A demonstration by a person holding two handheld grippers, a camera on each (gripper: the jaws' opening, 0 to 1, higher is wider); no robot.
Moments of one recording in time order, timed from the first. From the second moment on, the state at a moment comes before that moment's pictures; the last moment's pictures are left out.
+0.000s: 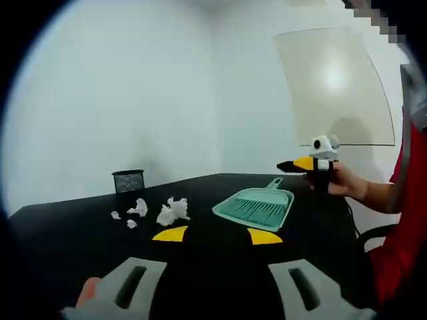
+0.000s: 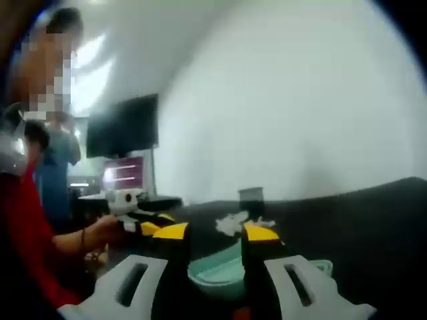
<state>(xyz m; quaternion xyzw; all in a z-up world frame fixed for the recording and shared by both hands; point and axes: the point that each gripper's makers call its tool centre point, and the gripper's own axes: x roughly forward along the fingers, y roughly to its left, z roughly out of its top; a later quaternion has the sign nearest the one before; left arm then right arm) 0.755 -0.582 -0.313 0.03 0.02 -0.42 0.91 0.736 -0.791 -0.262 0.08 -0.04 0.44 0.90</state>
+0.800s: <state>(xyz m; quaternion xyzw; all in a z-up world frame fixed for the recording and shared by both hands) 0.755 -0.581 -0.312 0.03 0.02 -0.42 0.91 0.735 -0.788 -0.266 0.06 -0.04 0.44 0.90</state>
